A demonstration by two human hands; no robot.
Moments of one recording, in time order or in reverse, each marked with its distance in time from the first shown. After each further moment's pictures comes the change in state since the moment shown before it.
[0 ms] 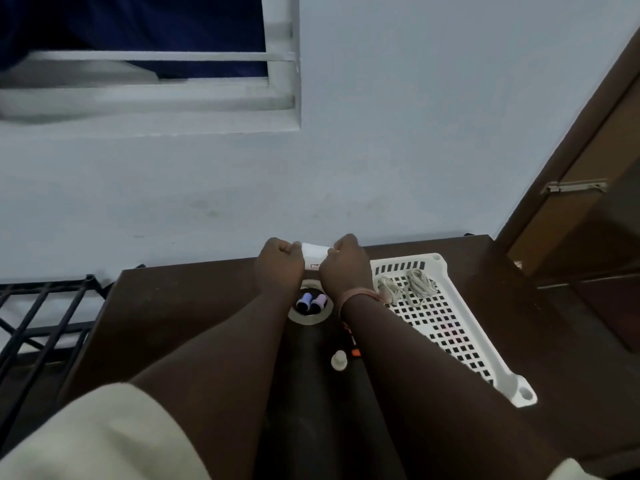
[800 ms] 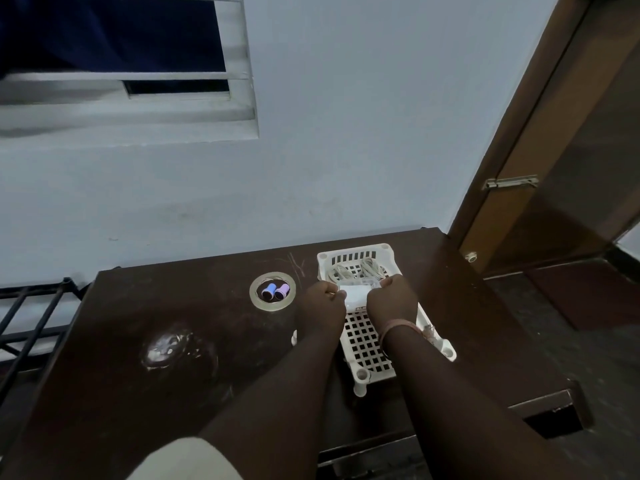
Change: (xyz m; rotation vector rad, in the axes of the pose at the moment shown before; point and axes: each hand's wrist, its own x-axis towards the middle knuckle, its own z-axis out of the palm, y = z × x) left_hand -0.147 0.018 0.070 -0.055 -0.232 0.002; right_hand -0.045 0.103 -0.113 0.048 0.200 0.339
